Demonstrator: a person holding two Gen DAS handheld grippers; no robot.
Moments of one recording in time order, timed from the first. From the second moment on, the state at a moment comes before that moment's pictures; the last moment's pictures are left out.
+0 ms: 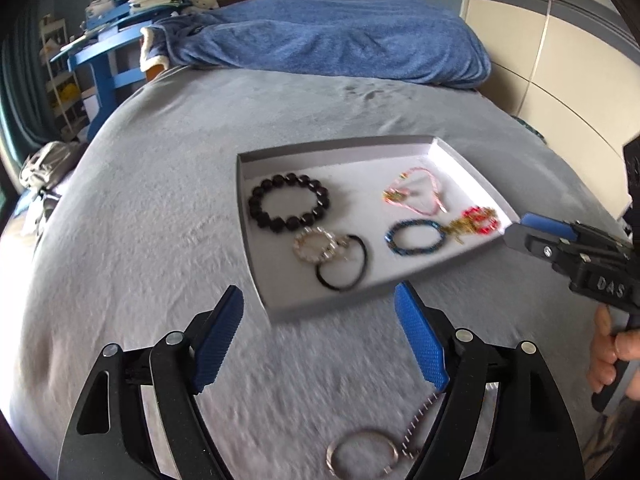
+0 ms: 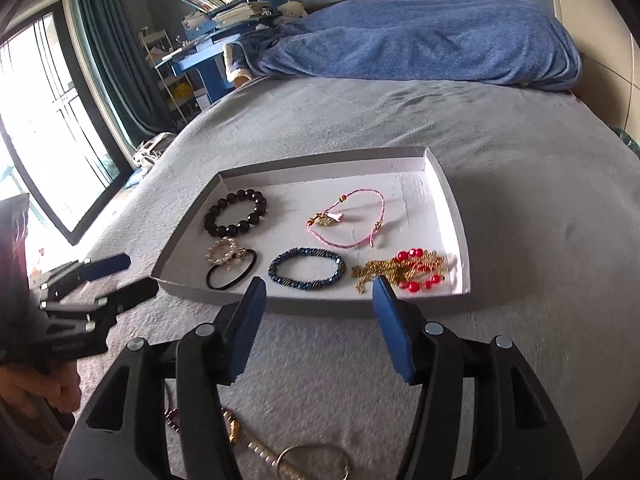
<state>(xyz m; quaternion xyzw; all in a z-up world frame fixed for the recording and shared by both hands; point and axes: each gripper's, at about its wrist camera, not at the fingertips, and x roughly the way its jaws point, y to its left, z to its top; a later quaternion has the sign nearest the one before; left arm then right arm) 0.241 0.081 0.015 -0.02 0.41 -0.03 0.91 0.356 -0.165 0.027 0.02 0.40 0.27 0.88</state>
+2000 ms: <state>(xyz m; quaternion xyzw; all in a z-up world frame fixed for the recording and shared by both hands) 0.205 0.021 -0.045 0.07 0.46 -0.11 0.88 0.267 -0.174 -0.039 -0.05 0.48 0.21 0.85</state>
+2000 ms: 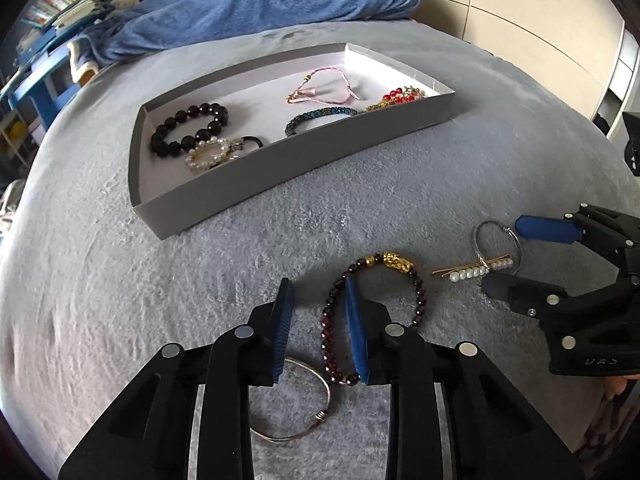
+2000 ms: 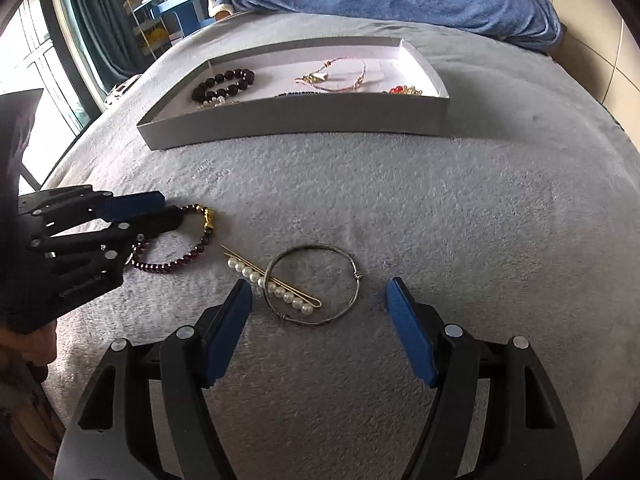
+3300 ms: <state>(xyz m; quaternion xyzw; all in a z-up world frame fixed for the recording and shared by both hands) 0.205 0.027 -0.009 0.01 0.44 -0.16 0.89 0.277 -0.179 -0.002 0.01 0.42 0.24 0.87</state>
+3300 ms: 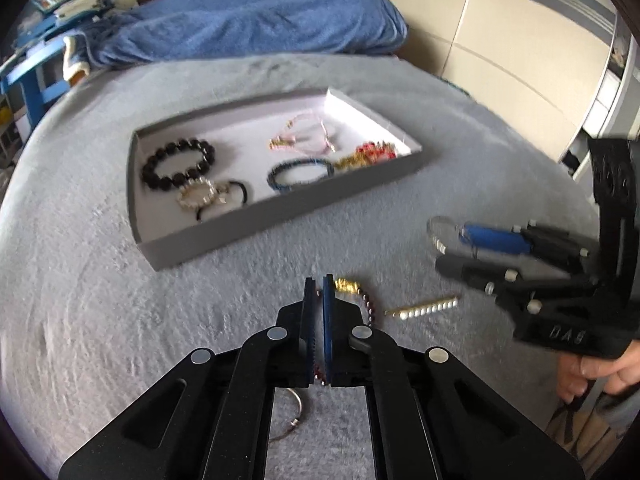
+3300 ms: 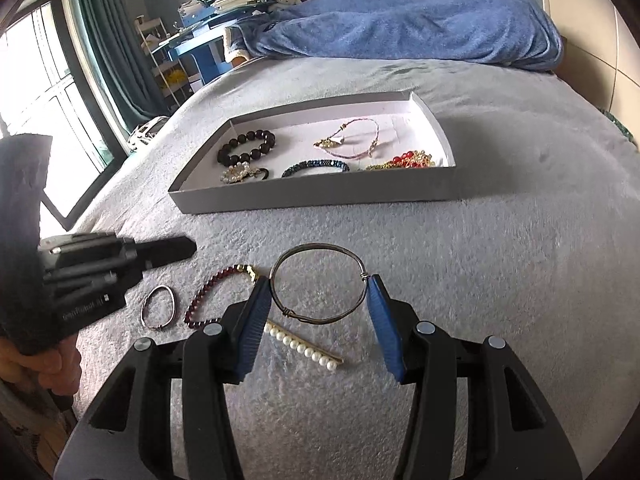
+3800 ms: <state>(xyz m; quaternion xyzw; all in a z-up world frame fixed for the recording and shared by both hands) 0.217 0.014 -0.050 0.05 0.48 -0.14 0.86 0.278 -0.178 -0.002 0.03 0.42 0.25 0.87</state>
